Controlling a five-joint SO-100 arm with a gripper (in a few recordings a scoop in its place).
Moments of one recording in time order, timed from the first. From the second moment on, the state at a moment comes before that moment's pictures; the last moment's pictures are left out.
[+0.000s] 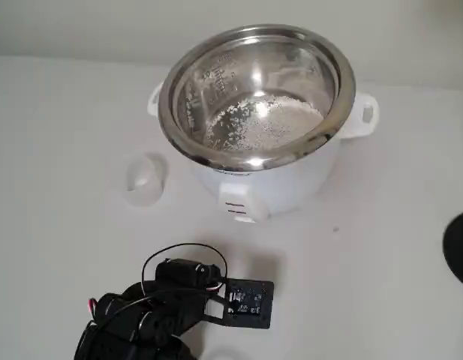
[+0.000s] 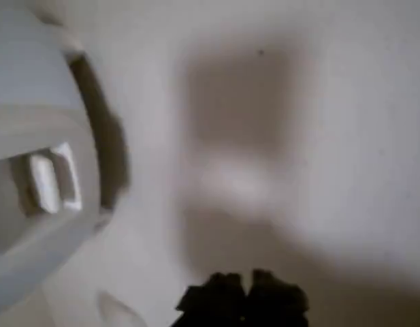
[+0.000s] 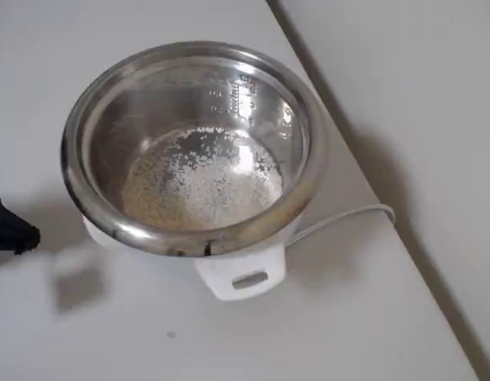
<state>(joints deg) 0.4 187.9 172.5 66.9 -2.5</state>
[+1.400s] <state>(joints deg) 0.4 187.8 177.2 51.8 -2.5</state>
